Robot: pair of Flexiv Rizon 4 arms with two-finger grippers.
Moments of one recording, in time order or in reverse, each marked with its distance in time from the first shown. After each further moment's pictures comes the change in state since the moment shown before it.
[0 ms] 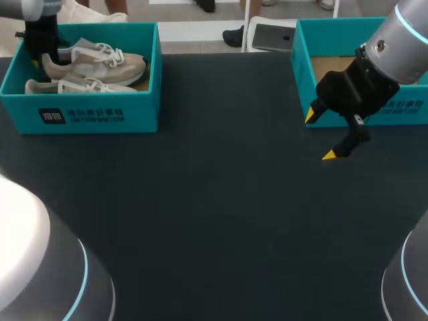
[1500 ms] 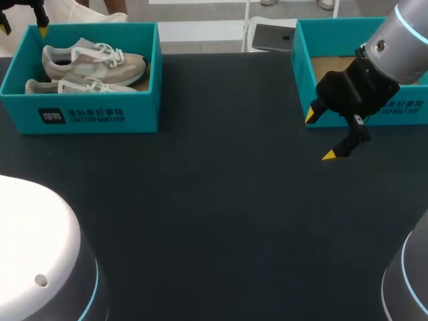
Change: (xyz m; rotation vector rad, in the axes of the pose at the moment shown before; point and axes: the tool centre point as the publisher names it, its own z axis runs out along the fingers) left arm 0.024 -0.066 -0.148 0.003 -0.231 0.112; right arm 0.000 0.000 0.000 0.000 0.000 0.000
